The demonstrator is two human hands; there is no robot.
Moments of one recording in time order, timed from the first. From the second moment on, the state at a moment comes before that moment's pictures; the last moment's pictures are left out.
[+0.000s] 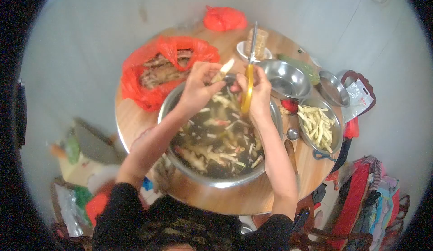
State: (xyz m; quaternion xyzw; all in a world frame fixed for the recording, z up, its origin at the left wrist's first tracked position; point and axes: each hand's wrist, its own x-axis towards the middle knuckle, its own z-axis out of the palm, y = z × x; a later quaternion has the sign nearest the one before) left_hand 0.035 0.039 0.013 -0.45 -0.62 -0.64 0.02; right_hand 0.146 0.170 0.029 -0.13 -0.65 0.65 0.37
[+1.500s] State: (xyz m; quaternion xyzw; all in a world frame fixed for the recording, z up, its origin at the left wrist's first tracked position) left_hand -0.004 0.016 0.015 -0.22 -0.31 -0.78 -0.50; right_hand 0.207 0.170 0.046 -0.04 -0.89 0.42 0.18
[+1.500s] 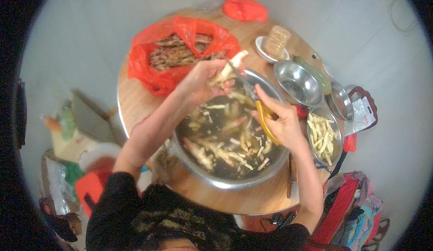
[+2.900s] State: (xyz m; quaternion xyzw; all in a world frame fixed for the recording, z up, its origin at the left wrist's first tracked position) left_hand -0.008 0.021 0.013 -0.16 -0.29 -0.81 -0.49; right_hand 0.228 0.163 0.019 0.03 -0.94 0.30 0.17
